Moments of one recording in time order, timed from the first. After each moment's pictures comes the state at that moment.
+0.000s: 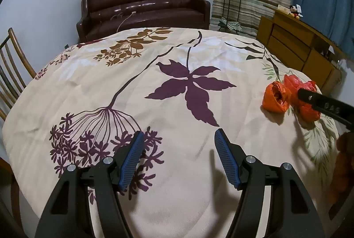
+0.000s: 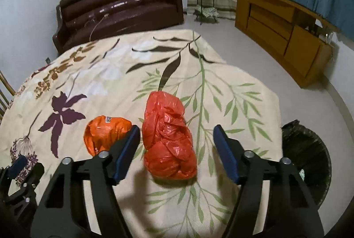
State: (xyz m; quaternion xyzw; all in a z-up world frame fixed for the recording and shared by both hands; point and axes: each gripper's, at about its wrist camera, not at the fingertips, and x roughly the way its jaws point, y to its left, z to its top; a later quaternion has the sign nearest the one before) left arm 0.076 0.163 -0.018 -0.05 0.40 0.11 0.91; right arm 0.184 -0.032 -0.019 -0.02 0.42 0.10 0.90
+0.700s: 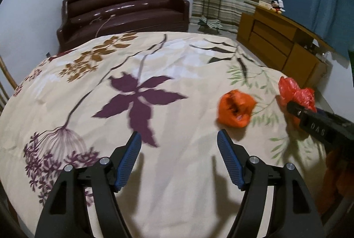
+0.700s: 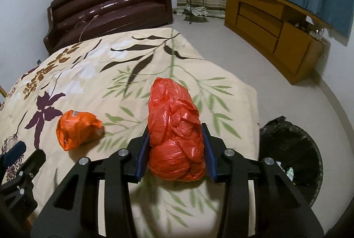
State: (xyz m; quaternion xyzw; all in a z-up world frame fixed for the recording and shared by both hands) left arm 0.114 0.111 -0.012 -0.04 0.40 0.04 0.91; right arm 0.180 -0.073 -0.023 -0.01 0.41 0.07 0.91
